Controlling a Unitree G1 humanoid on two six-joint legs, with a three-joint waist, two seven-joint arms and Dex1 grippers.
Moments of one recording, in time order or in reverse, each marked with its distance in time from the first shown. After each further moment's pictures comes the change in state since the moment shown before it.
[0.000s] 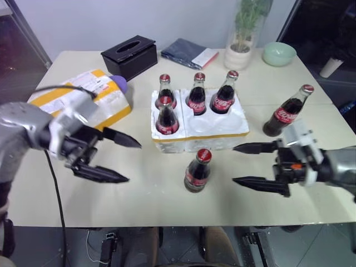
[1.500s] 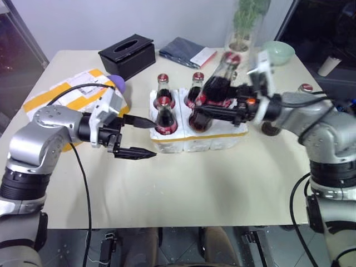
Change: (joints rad) left arm -0.104 -0.188 -0.073 0.152 0.082 -0.110 0.183; right arm -0.649 0.318 0.239 0.437 -0.148 0.043 -0.194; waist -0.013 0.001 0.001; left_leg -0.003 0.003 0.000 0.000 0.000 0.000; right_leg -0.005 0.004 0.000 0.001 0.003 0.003
